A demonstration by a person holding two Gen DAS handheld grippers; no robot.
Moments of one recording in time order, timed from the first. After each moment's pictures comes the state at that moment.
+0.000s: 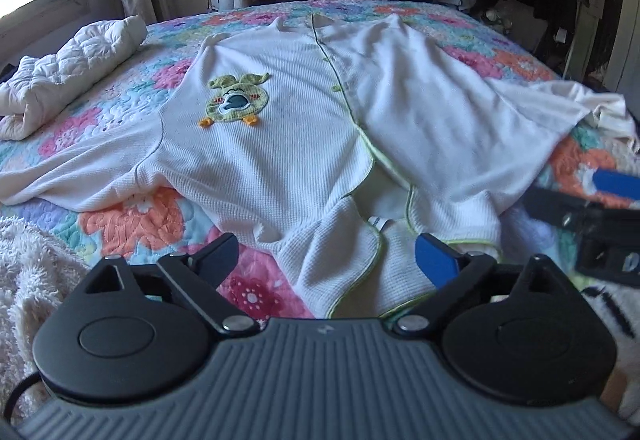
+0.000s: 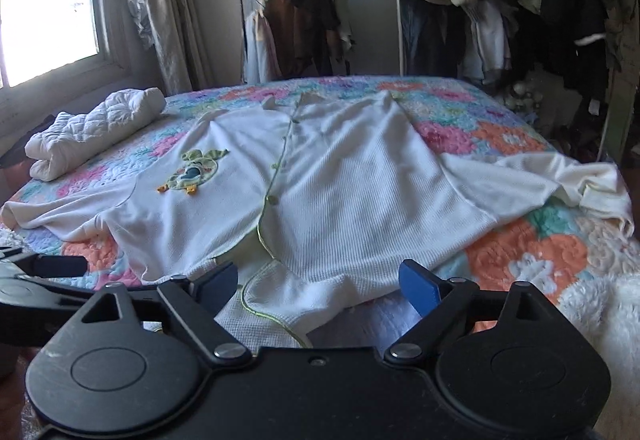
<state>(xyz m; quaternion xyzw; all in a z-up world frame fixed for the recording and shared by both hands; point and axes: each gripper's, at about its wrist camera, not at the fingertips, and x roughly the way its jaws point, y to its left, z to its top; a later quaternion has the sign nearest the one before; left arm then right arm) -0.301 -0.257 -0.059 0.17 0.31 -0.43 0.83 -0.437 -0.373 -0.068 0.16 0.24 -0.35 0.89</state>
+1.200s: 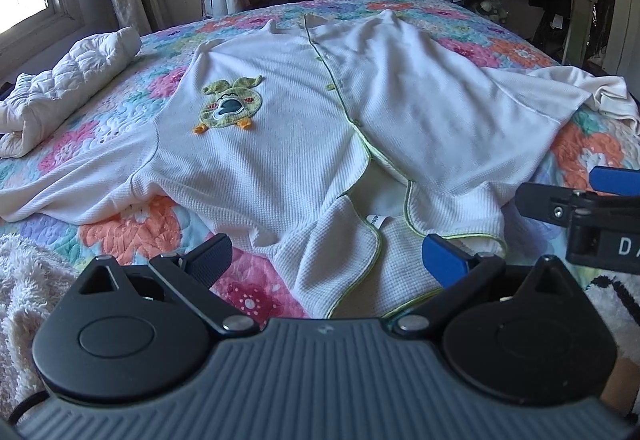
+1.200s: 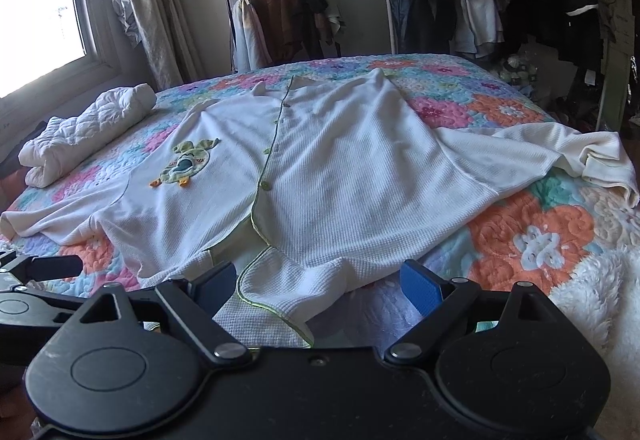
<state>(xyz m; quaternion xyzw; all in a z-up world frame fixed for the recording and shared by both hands) -0.305 -0.267 -0.071 0.20 0.30 -0.43 0.83 -0.435 -0.381 -0.077 0.18 0.25 -0.35 0.89</state>
